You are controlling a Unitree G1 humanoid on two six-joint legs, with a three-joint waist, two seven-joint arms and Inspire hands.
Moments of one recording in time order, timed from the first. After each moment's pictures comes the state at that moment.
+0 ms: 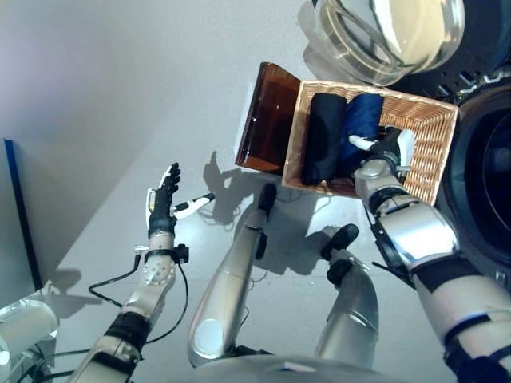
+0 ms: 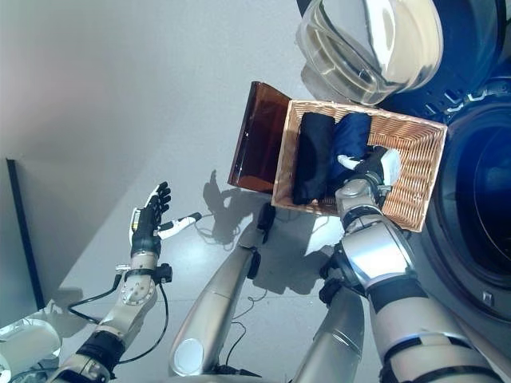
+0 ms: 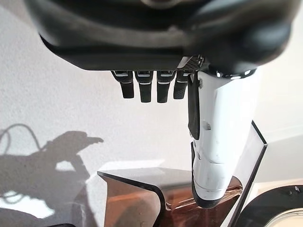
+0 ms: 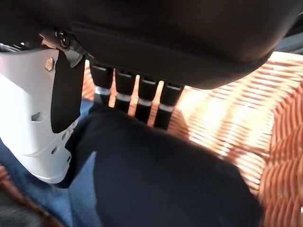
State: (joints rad) left arm -0.10 0.35 -0.29 0.47 -0.19 -0.38 0.41; right arm -1.16 -0.38 0.33 1.64 0.29 -0.06 -0.54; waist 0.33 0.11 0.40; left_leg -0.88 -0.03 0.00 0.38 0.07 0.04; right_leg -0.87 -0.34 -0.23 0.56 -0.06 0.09
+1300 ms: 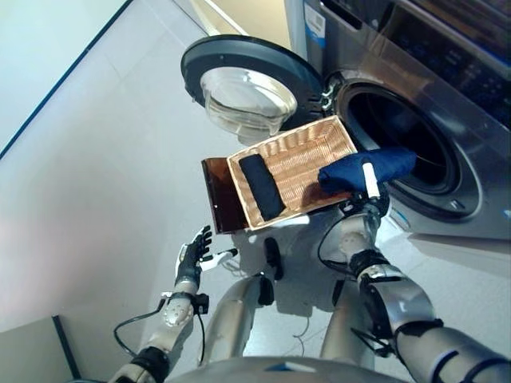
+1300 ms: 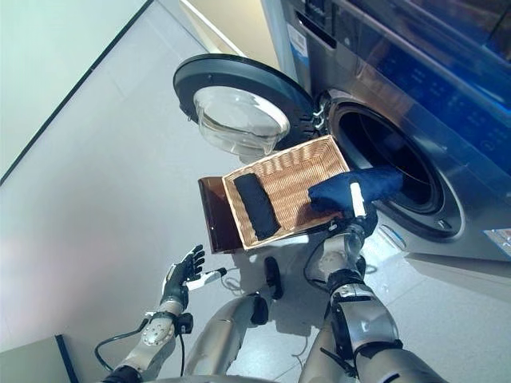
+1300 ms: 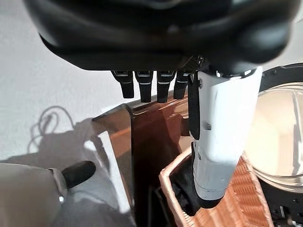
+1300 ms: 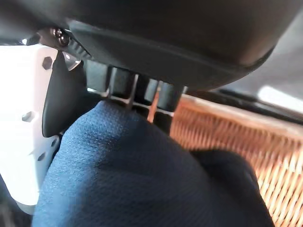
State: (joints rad) left arm -0.02 0.21 -0.44 0.79 -0.38 -0.39 0.26; right arm -0.63 -0.15 -0.08 1.06 1.21 -0.49 -0.26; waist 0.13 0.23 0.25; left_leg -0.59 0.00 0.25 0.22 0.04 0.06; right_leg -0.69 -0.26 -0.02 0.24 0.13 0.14
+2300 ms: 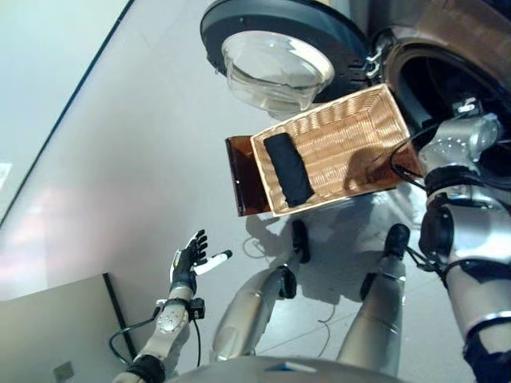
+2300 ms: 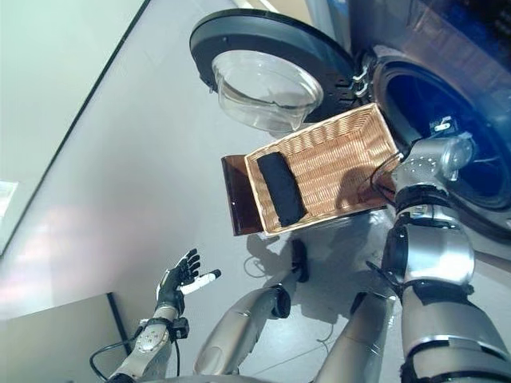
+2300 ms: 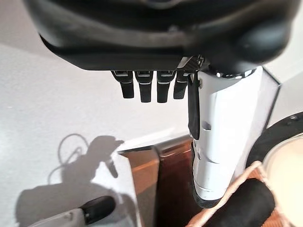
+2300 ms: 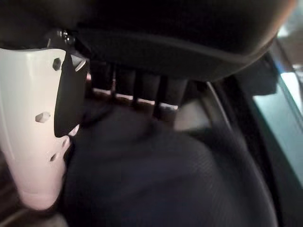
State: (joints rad) left arm 0.02 0.25 -0.44 0.72 -0.44 -0.41 0.24; right arm -1.17 -0.62 -0.10 1.21 1.13 -0.52 -0.51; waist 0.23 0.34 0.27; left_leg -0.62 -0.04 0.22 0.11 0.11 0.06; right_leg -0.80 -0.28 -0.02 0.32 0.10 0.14
